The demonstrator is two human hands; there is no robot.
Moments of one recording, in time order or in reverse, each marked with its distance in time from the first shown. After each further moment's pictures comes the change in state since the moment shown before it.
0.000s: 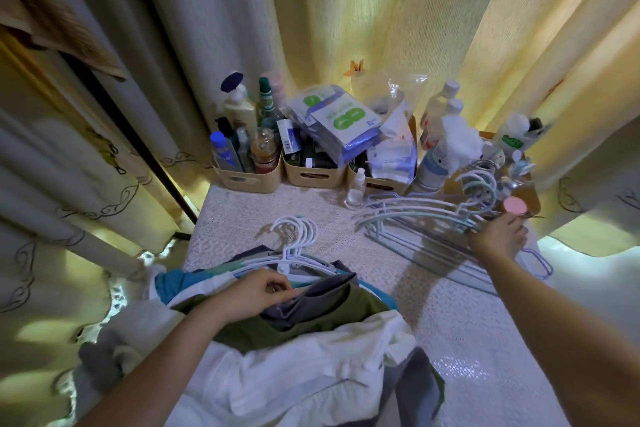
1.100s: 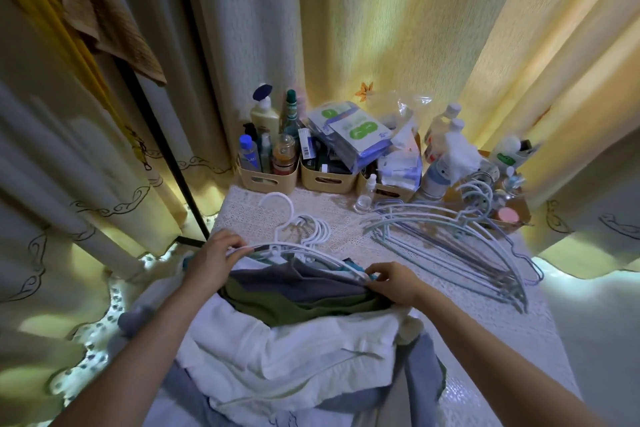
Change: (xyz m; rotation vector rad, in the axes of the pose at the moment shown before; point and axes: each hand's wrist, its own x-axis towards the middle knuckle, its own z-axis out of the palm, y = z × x) left_hand -0.040 -0.051 -0.055 0.245 0.640 0.083; right_hand -0.187 -0.051 0.008 -0.172 -0.808 -0.692
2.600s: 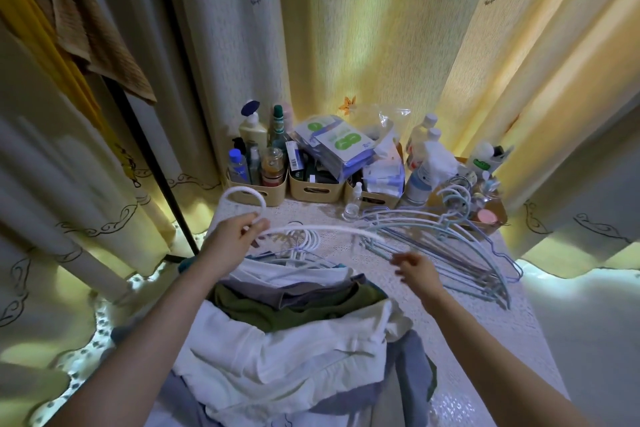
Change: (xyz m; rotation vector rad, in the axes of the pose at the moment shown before) left_hand 0.019 0.069 -0.025 -0.239 -0.071 -0.009; right_hand -0.028 0.013 -0.020 0.729 0.454 0.301
